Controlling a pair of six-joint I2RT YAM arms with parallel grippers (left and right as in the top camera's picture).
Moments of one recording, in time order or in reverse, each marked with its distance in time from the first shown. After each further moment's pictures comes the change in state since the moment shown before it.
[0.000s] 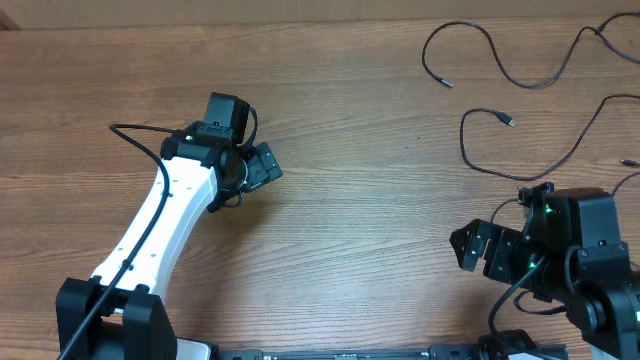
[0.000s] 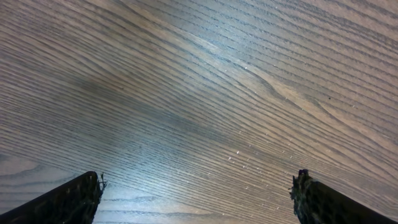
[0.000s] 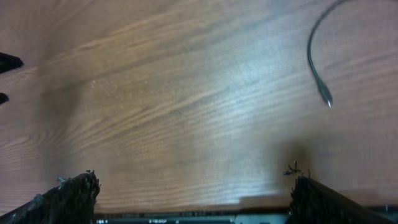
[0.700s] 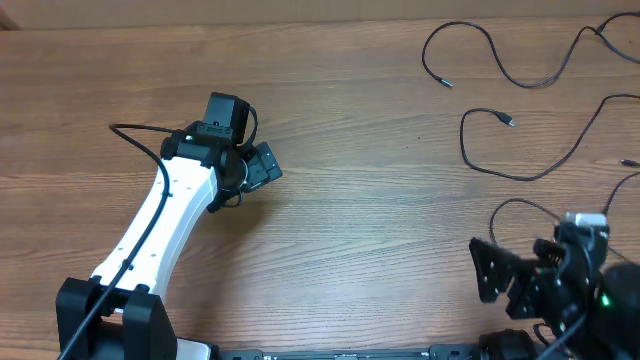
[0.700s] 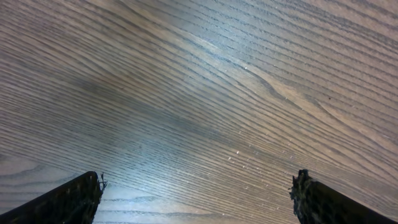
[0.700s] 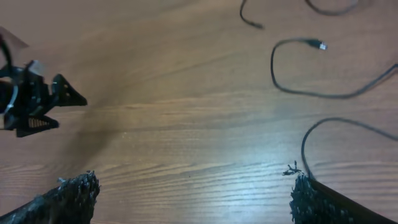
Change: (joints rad) left arm 0.000 0.000 0.000 0.000 0.000 0.000; right arm -0.036 -0.336 -0.038 0.178 0.008 -0.174
